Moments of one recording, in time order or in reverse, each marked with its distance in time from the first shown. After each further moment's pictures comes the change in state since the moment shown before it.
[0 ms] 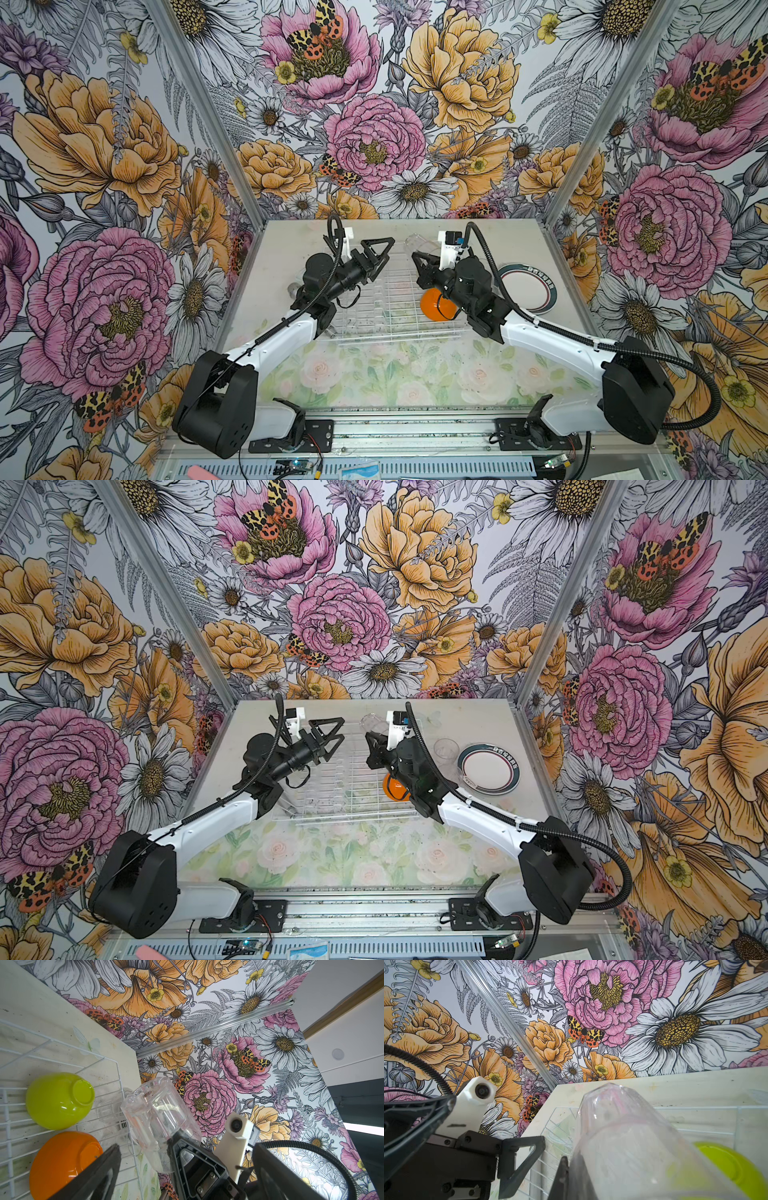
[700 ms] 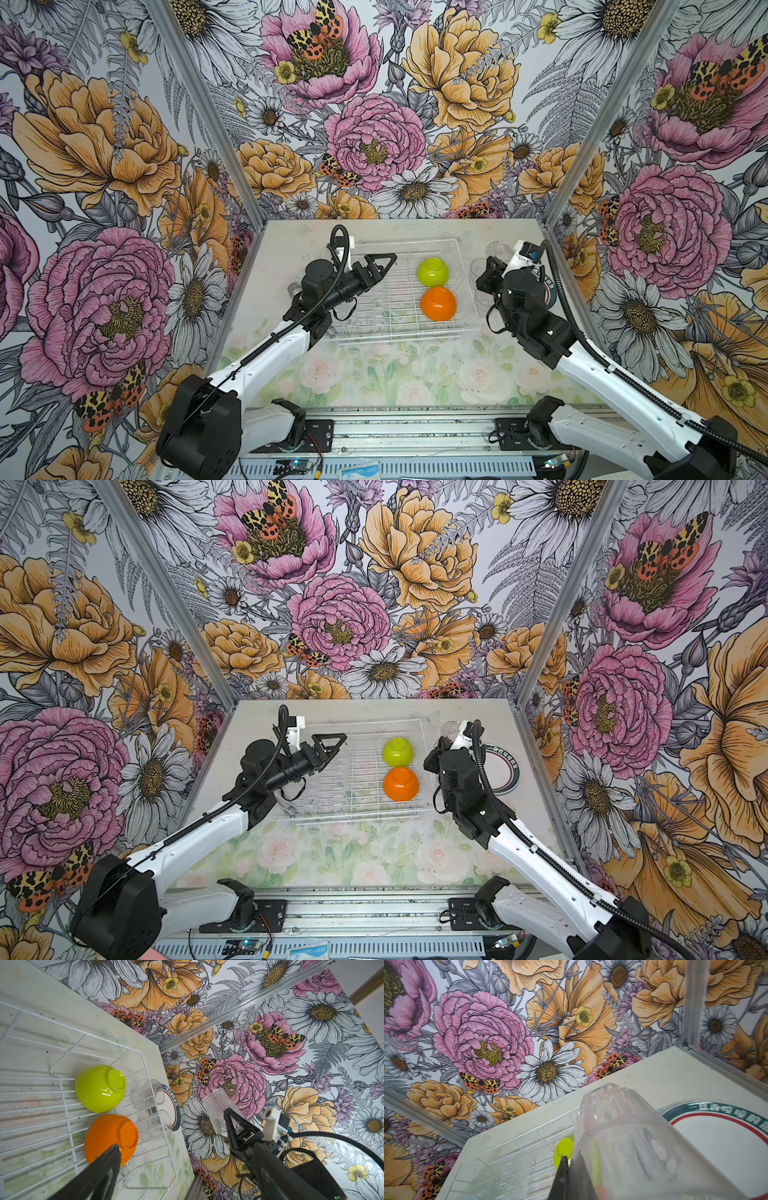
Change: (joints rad) left arm -0.042 -0.145 -0.041 -0.264 -0.051 0.264; right arm -0.131 -0.428 -0.097 -0.512 0.492 0.089
